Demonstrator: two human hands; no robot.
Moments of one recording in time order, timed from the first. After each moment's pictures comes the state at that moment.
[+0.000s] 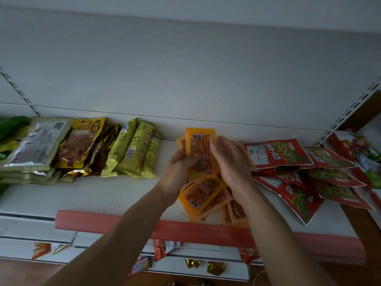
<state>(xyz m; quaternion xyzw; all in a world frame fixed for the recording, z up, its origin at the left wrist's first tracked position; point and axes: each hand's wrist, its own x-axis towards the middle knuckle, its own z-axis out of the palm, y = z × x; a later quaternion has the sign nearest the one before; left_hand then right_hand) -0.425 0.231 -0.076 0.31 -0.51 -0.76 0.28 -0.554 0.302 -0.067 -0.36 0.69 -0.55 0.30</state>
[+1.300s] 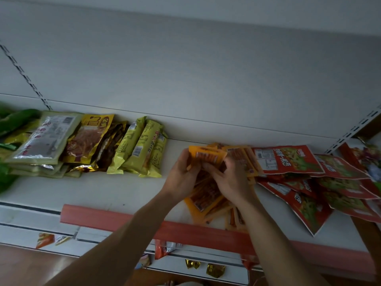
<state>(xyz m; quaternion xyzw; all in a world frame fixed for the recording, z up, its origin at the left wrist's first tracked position) -0.423 0.227 -0.106 0.37 -0.66 -0.57 0.31 -0.560 0.292 -0.106 -0.50 0.72 -0.45 0.19</state>
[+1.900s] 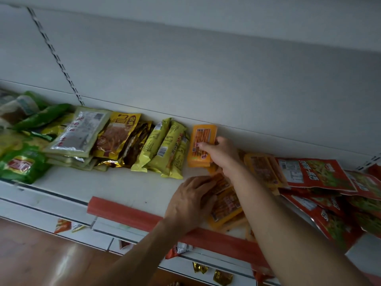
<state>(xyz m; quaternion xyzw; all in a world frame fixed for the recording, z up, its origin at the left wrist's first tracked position) -0.377 0.247 -0.142 0.34 -0.88 -0.22 0.24 -0.530 0.191 -0.089 -0.38 0.78 -0.38 0.32</state>
